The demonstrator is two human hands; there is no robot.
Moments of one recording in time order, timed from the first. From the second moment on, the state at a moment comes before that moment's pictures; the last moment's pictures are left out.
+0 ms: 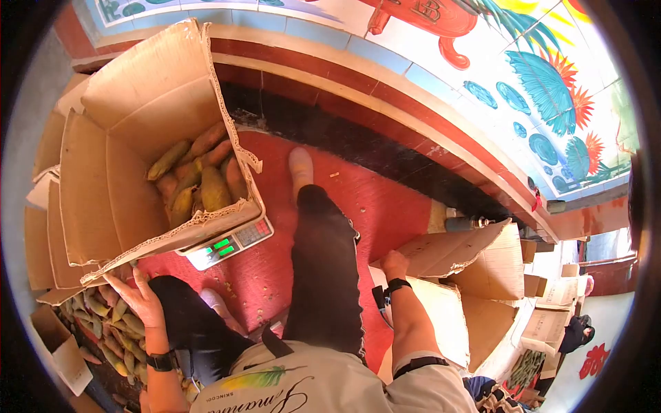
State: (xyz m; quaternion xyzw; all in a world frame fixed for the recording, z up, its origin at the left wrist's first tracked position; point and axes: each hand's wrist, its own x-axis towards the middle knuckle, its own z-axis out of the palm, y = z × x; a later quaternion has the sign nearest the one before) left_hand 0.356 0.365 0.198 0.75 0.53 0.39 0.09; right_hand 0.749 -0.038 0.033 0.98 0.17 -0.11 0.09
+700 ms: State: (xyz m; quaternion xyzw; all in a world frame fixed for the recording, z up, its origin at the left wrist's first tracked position) left_hand 0.354 0.371 0.197 0.73 0.50 0.42 0.18; right_hand 0.640 -0.153 0.047 0.96 0.15 -0.20 0.13
